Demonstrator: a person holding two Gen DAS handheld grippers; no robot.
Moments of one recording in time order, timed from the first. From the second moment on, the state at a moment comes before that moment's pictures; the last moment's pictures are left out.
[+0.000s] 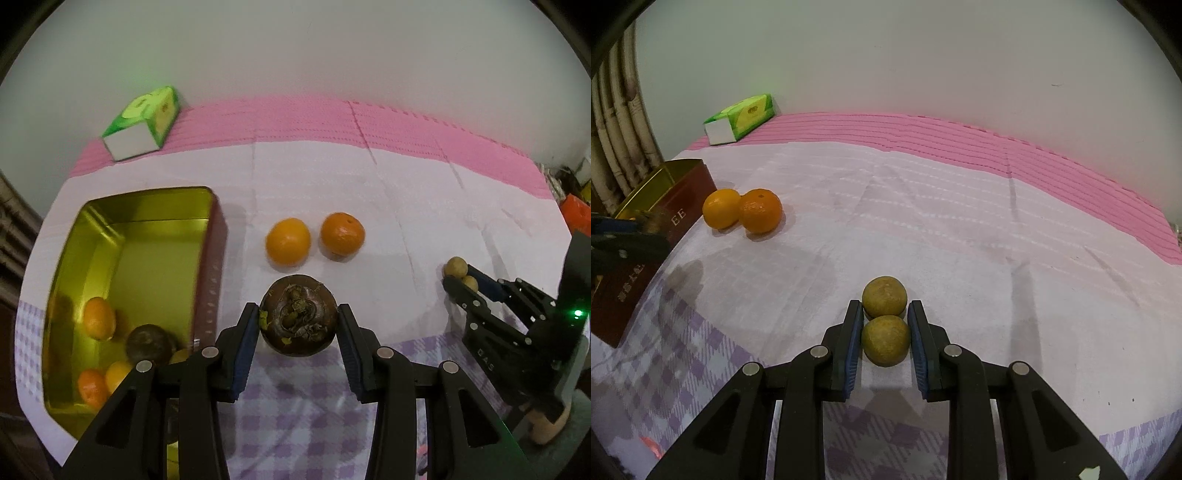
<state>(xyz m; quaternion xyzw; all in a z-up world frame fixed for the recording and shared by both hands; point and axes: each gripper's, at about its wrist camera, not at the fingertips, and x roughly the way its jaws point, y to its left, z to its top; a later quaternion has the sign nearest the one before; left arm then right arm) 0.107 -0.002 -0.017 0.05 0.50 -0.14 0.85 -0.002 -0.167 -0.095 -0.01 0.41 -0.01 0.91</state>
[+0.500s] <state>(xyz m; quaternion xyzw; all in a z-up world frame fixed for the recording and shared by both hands) 0.107 0.076 -0.005 0.05 0.50 -0.07 0.86 -0.002 -0.167 -0.096 0.00 0.41 -0.02 0.91</state>
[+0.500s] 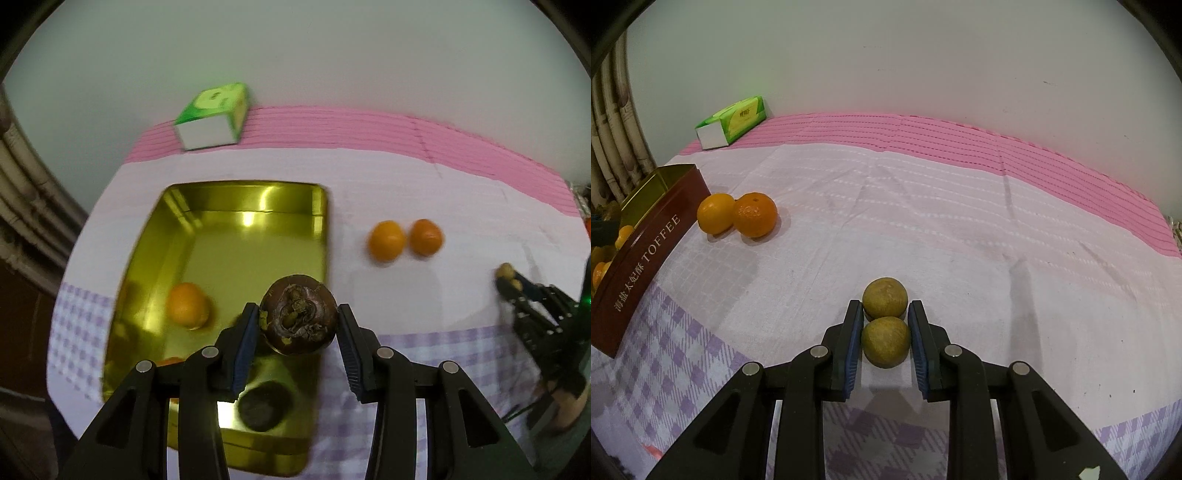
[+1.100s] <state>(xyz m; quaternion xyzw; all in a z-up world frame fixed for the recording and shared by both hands) 0.107 0.133 -0.036 0.05 0.52 -0.02 0.85 -0.002 -0.167 -0.096 0.00 0.41 -0.02 0.91</state>
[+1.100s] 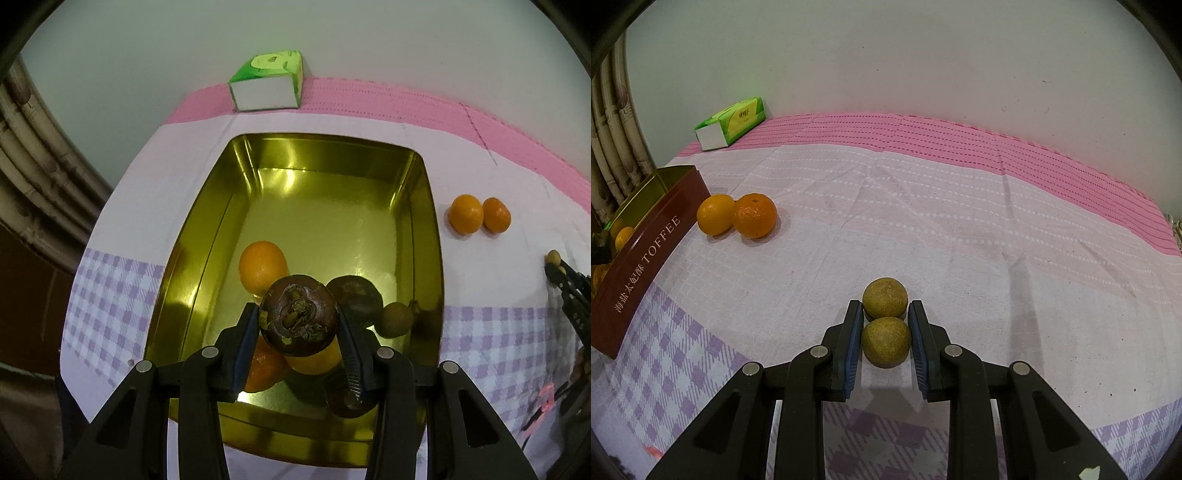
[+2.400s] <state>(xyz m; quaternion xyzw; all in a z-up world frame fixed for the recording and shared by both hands) 0.103 0.148 -0.027 0.04 0.51 -0.02 0.86 -0.002 -0.166 -0.096 0.00 0.41 -0.02 0.91</state>
